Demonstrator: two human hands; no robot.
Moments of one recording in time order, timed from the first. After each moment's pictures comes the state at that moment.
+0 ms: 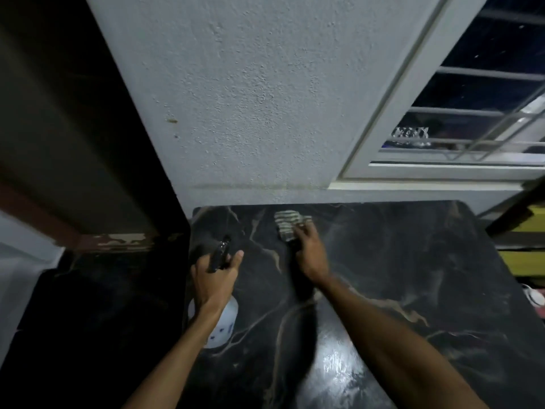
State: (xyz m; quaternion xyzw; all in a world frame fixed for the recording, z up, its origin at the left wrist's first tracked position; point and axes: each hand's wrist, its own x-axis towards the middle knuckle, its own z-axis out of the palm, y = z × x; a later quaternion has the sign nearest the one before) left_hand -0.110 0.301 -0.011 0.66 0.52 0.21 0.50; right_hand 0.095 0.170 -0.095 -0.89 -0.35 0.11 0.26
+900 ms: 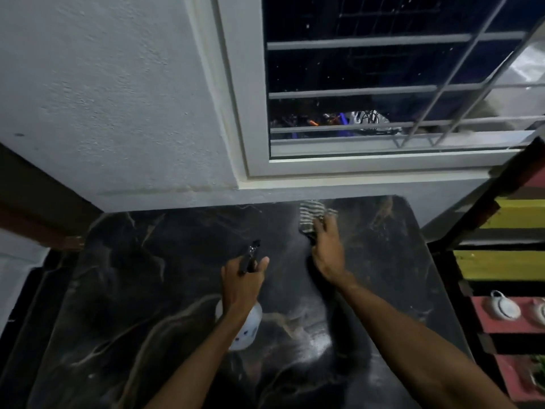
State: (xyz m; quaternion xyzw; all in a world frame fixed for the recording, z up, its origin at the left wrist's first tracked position) left_hand 0.145 0.042 -0.021 0.72 0.50 0.13 0.45; right_hand 0.348 -0.059 -0.123 -0.90 -0.34 0.07 0.27
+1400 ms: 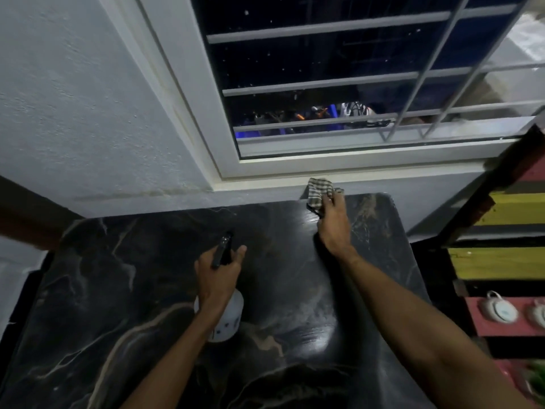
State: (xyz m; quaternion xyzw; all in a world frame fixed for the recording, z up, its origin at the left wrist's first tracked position) left_hand 0.195 0.031 -0.013 0.71 0.52 0.21 0.43; right_hand 0.443 -0.077 -0.116 -0.90 -0.26 0.08 0.34
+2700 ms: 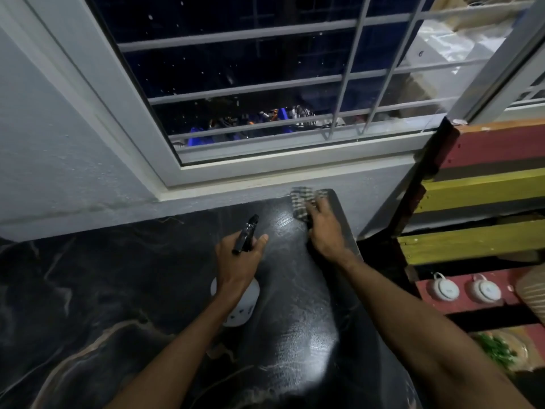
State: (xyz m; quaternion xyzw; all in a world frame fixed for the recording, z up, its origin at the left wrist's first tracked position) left_hand 0.297 -0.058 -0.013 0.77 0.38 0.21 0.47; right_hand 0.489 -0.181 -0.112 -0.91 -0.33 0.08 0.24
